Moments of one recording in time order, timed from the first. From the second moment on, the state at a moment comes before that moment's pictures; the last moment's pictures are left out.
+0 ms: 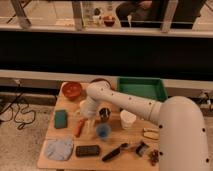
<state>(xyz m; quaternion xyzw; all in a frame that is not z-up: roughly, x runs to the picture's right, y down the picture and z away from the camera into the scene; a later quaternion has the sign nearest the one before) -0.135 0.200 0.822 -0.37 -0.35 -0.23 0.83</state>
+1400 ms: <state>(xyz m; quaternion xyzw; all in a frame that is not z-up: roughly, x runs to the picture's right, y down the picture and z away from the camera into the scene) -0.147 0.207 0.837 -0.36 -0.37 -0.24 0.82</state>
